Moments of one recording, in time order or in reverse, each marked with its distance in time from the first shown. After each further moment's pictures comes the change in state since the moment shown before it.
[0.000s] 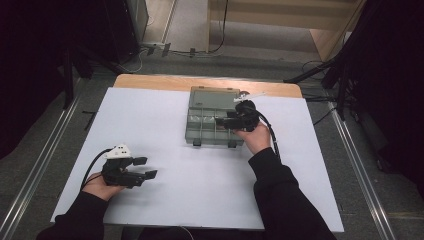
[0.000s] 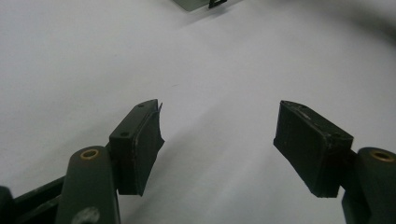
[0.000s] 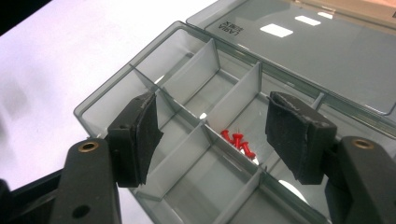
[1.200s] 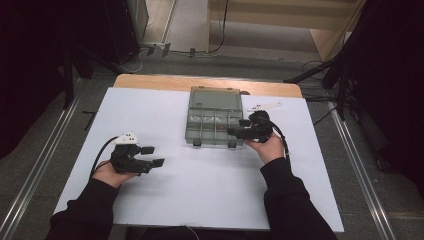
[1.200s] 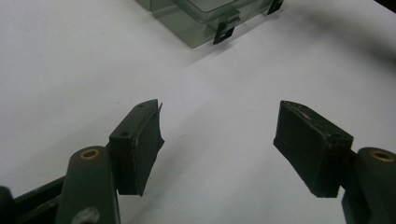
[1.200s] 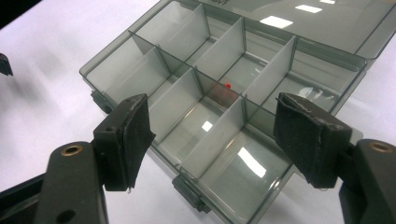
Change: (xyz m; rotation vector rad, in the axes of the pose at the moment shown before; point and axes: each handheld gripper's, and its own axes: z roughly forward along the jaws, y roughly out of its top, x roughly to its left) left arm 0.010 0.031 0.017 -0.018 -0.026 -0.017; right arm -0.007 -0.035 -0.031 -0.013 -0.004 0.038
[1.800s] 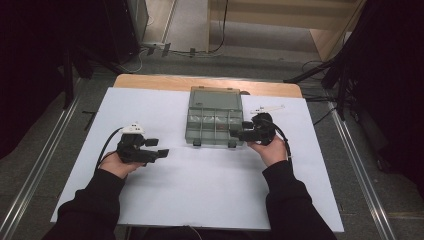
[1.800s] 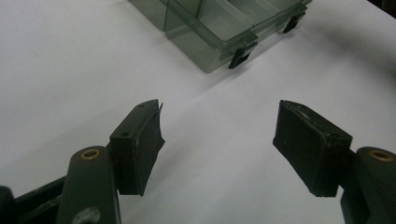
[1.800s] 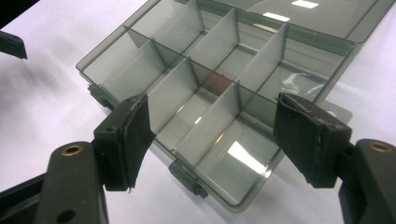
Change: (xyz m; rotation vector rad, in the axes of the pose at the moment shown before) left arm 0.010 0.025 0.019 0.009 0.014 -0.031; right arm -0.003 -0.008 -0.006 0.002 -0.016 0.023
